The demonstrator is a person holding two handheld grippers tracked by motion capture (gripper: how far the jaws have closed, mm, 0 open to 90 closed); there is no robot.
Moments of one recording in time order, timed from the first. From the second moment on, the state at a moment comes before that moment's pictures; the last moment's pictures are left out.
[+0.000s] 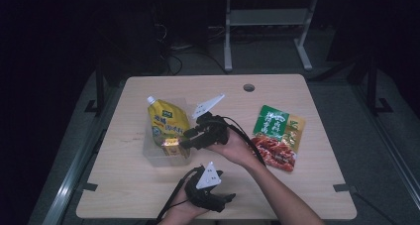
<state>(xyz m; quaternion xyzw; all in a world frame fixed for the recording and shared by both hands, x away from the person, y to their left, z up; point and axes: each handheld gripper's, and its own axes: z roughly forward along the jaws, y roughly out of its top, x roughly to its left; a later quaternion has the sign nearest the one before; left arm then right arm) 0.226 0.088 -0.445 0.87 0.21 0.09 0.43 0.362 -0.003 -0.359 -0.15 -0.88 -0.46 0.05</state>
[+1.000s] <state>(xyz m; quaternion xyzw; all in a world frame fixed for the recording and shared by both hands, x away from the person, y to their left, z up) 0.231 0.090 -0.443 0.87 0.21 0.09 0.44 0.362 -0.086 -0.359 -0.23 -0.86 -0.46 0.03</state>
